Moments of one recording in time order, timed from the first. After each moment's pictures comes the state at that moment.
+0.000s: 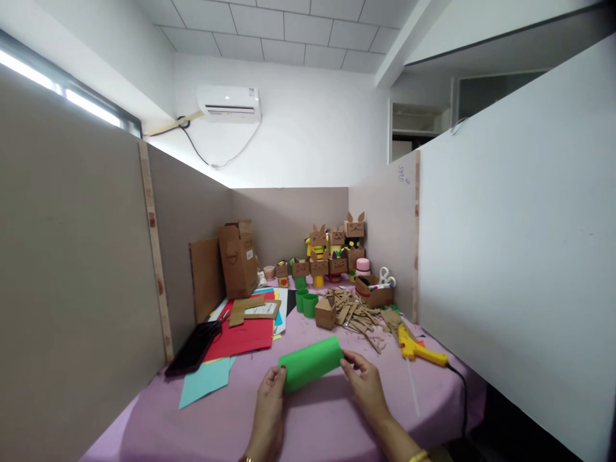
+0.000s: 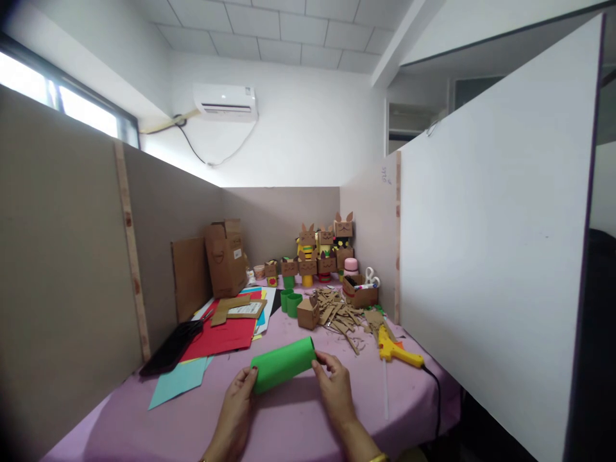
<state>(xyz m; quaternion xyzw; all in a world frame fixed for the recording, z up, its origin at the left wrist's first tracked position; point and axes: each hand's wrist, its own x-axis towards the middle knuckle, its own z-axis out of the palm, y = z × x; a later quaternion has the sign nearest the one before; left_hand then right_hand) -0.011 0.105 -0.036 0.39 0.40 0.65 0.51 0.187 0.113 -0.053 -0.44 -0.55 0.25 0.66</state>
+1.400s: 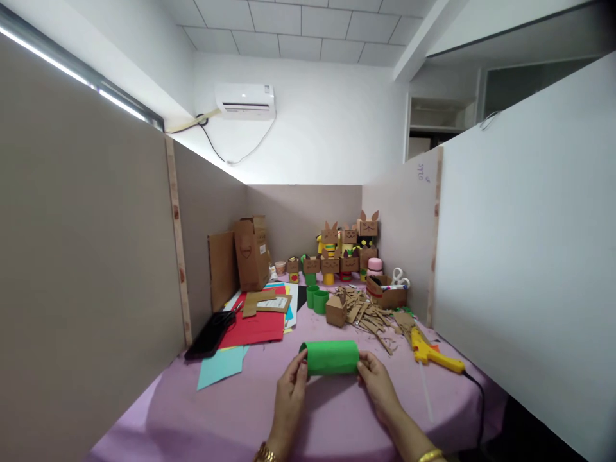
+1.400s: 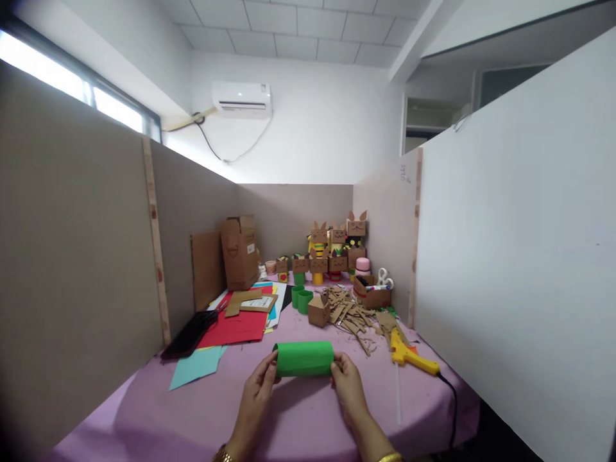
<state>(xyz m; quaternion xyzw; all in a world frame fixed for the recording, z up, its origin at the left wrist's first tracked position) -0.006 0.088 -0.029 0.50 0.41 0.64 0.41 0.189 0.122 -0.065 -0.42 -0.47 0.41 0.66</state>
